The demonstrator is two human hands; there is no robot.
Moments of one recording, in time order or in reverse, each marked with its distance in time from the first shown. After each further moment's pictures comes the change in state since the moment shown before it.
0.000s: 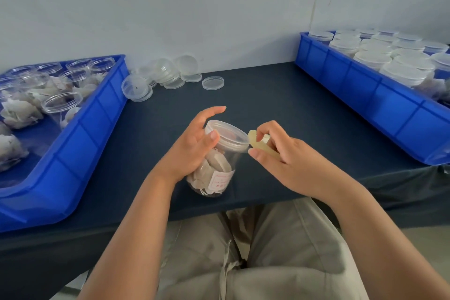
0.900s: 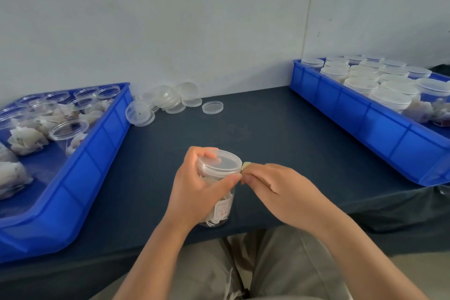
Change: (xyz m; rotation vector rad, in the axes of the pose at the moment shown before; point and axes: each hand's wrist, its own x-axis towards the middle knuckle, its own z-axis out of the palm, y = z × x) left_hand -0.027 0.017 0.030 0.078 0.418 -0.056; right_hand -0.006 -0.022 0.009 -0.079 0.016 -0.044
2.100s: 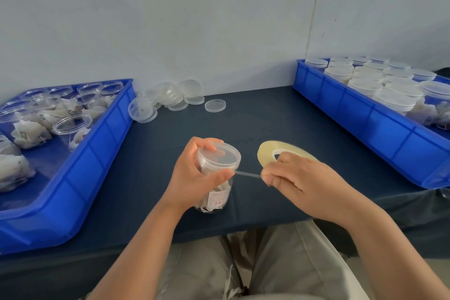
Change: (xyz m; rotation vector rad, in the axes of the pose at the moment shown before) left_hand 0.028 -0.023 -0.010 -0.199 -0.131 0.109; right_hand -0.011 0.009 -0.043 -0.303 -0.047 -0.127
